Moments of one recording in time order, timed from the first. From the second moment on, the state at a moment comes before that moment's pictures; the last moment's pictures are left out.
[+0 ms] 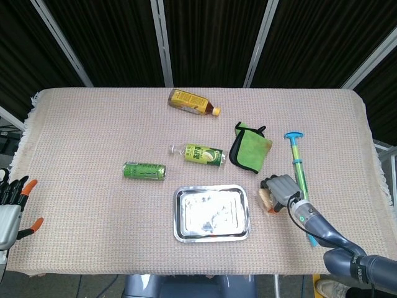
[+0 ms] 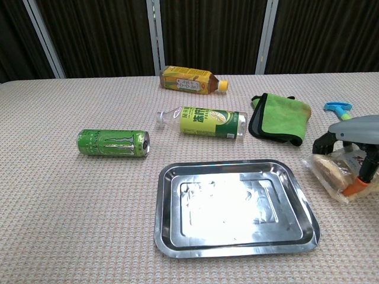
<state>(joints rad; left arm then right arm) -0.07 -1.16 -0.02 -1.59 1.46 1.46 0.13 0.66 -1.30 0.06 -1.46 -1.23 0.71 -0.18</state>
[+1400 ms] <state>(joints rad) -0.05 -1.15 -0.02 -1.58 1.45 1.47 0.11 0.76 -1.42 0.11 -1.70 -1.36 0.81 -0.25</state>
